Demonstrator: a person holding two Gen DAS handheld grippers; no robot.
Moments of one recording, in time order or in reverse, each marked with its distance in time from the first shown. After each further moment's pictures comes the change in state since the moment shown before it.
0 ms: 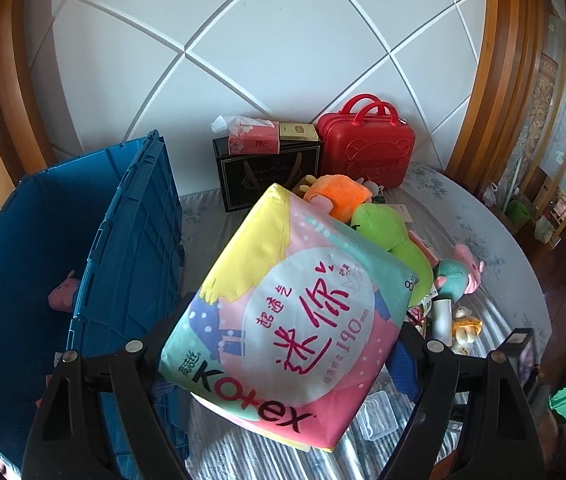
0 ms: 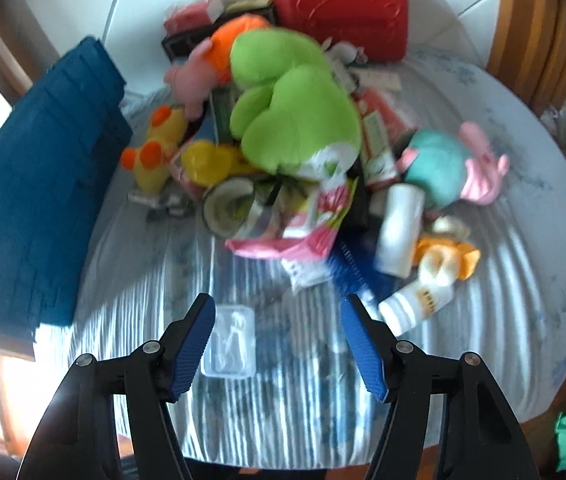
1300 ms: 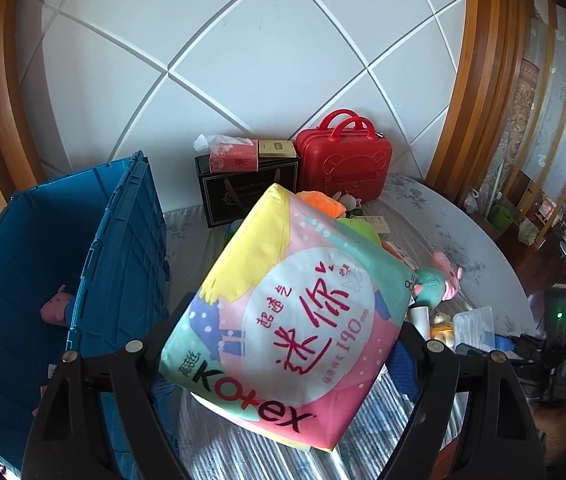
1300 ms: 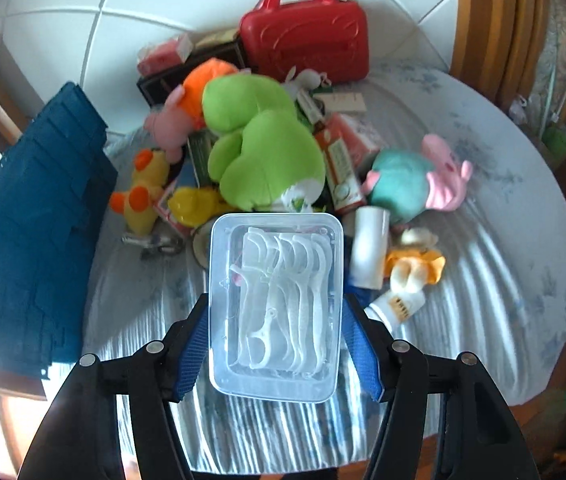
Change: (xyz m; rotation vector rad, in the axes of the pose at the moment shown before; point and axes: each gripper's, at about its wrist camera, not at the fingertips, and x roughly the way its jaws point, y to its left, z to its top) left arm -0.030 -0.023 0.007 0.019 -0.055 -0.058; right arm -0.089 -0.014 0.013 0.133 -0.180 -0.074
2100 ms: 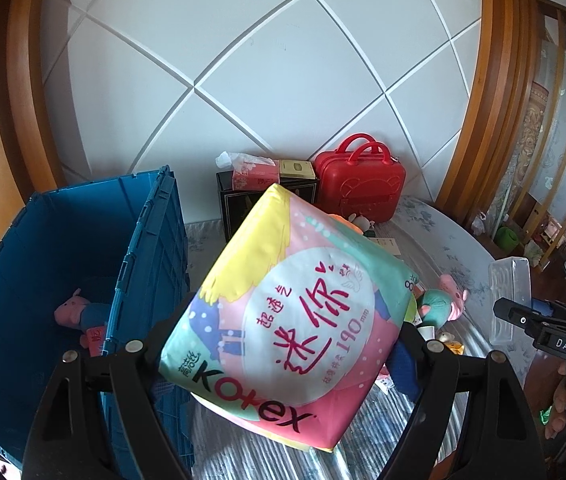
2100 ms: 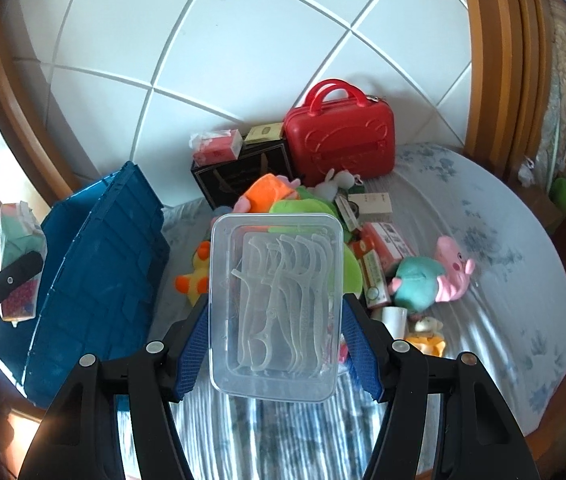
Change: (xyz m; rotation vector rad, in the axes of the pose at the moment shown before) left arm -0.025 0.031 0.007 -0.056 -0.056 0.032; right arm -0.093 0.060 0.063 -0.034 -0.200 0.082
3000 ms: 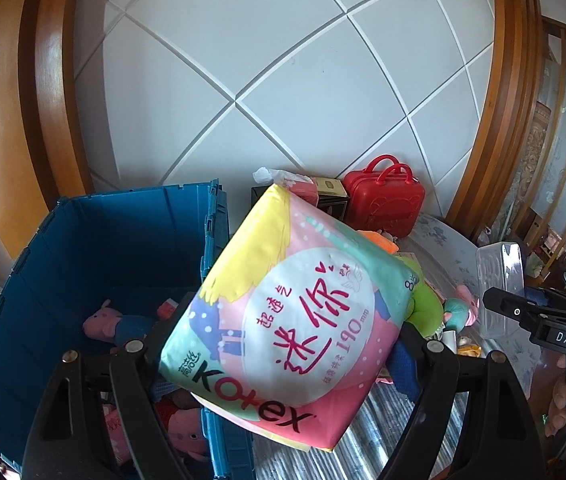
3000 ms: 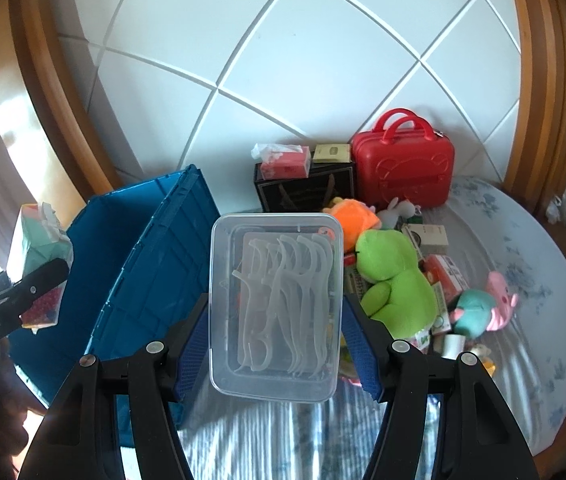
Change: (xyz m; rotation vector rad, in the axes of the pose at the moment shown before) left arm -0.030 0.097 -0.003 -0.027 -0.049 0.000; right arm 0.008 0.129 0.016 -0.081 -0.046 0.045
